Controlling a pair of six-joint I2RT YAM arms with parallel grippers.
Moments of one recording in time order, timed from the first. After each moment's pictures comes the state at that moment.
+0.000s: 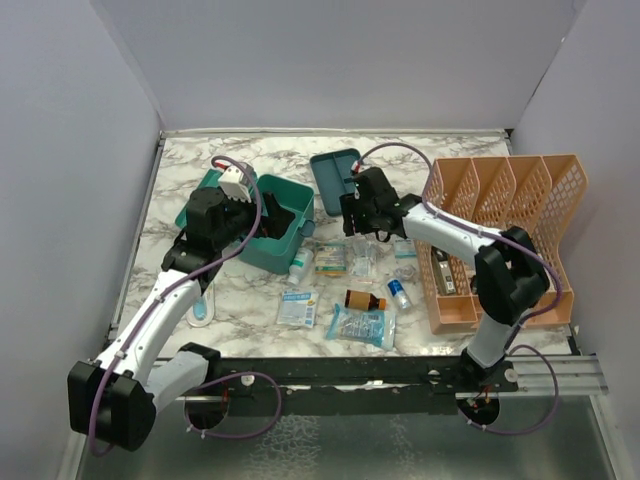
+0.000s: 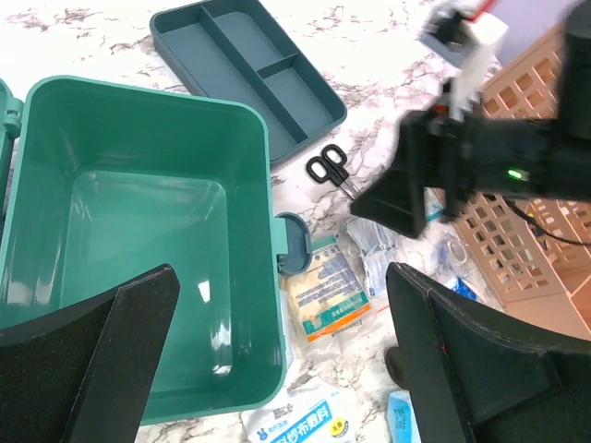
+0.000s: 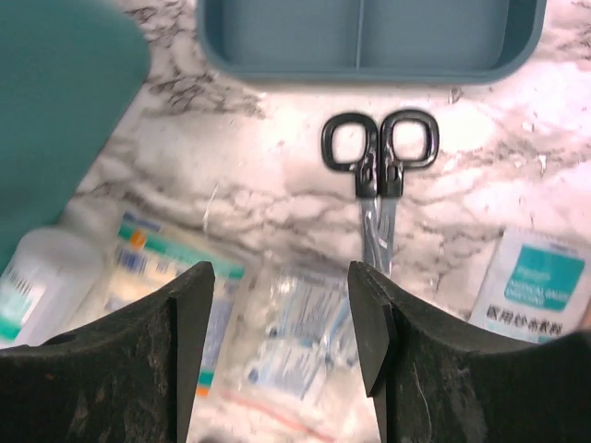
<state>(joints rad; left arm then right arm) -0.30 1.00 0.78 -0.07 0.32 -0.32 0.63 1.83 1.30 -0.33 0.14 0.31</state>
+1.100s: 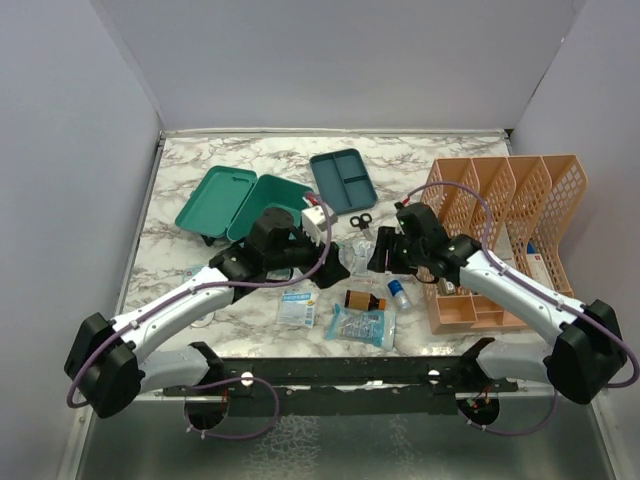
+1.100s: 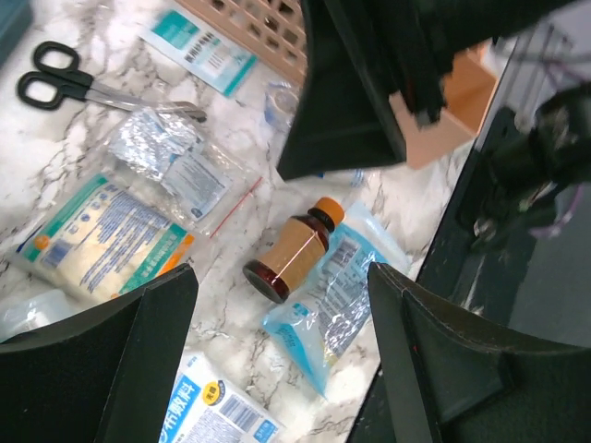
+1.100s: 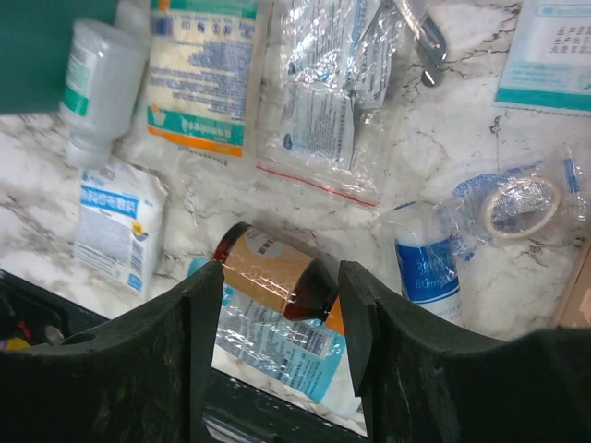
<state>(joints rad) -0.70 1.13 0.80 -0.09 0.42 -0.24 0.63 1.26 0.86 -0.49 -0.05 0.57</state>
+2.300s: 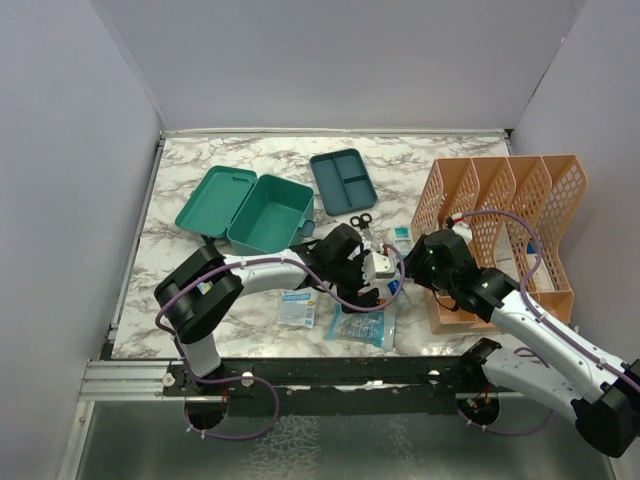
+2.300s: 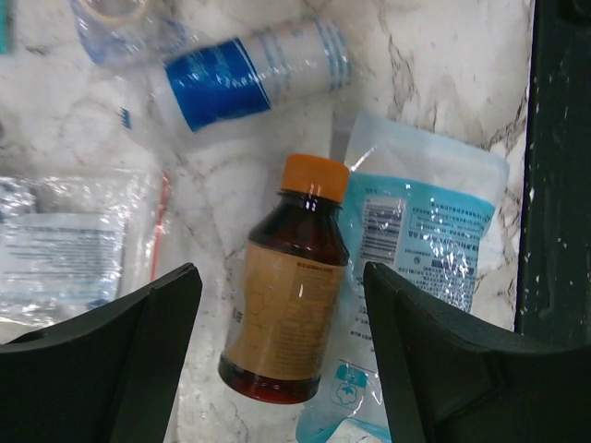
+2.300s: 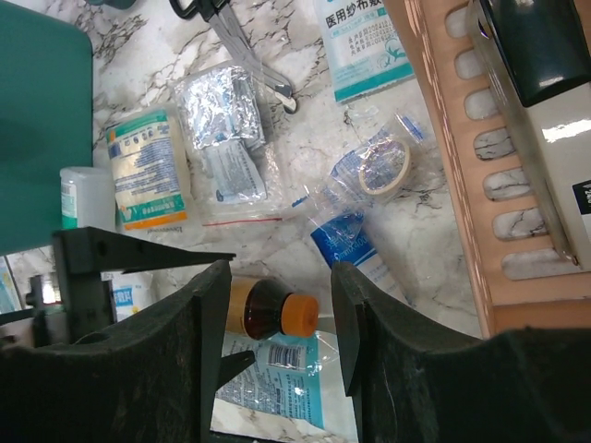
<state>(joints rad) -0.92 1.72 0.98 -0.08 0.53 0.32 0.63 0.89 0.66 -0.53 0.28 0.91</state>
